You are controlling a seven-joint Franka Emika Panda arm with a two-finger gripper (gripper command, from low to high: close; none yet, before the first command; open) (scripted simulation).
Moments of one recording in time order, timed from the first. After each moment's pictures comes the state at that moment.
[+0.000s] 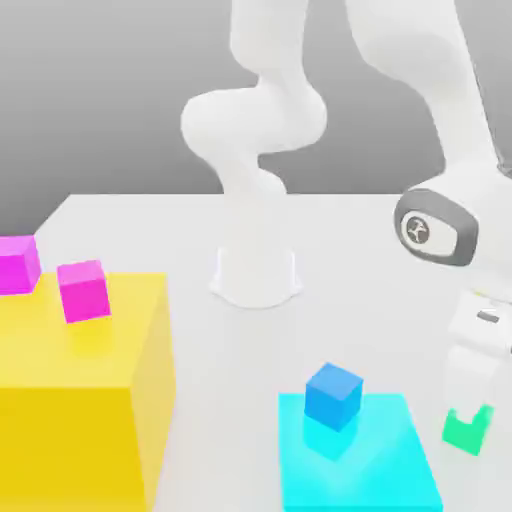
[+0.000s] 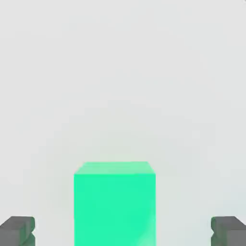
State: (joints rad) arm 0.44 0.39 0.16 -2.45 -0.20 2.84 0.65
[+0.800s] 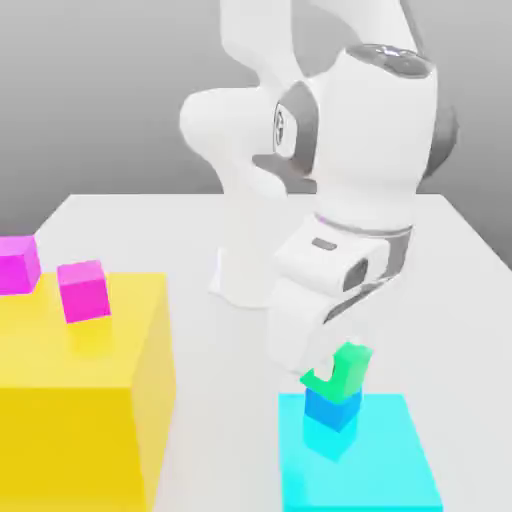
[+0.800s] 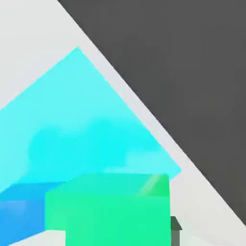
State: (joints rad) arm 0.06 -0.12 0.00 -2.45 -0.12 2.35 0.04
